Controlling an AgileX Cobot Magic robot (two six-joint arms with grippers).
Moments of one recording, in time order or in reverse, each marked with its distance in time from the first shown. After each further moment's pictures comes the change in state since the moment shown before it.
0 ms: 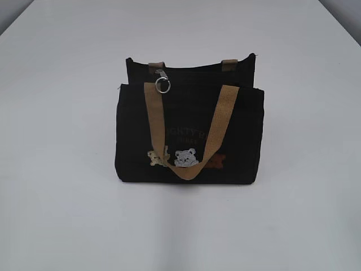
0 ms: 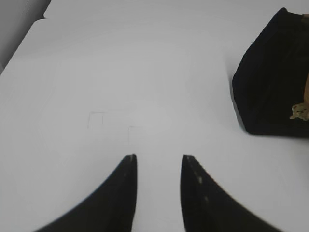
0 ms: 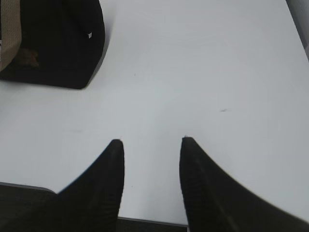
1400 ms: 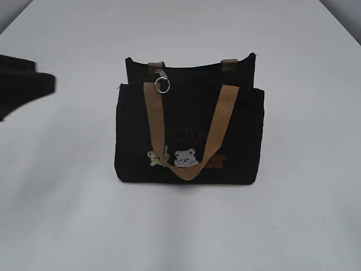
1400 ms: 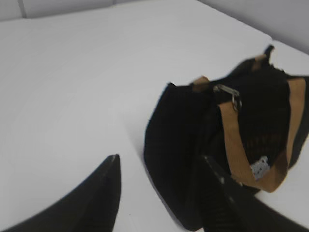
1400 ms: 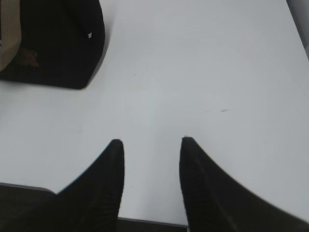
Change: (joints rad) left arm -0.011 0.962 -0.038 -1.319 -0.556 1.570; right arm 0.000 0.000 0.000 0.000 0.000 0.000
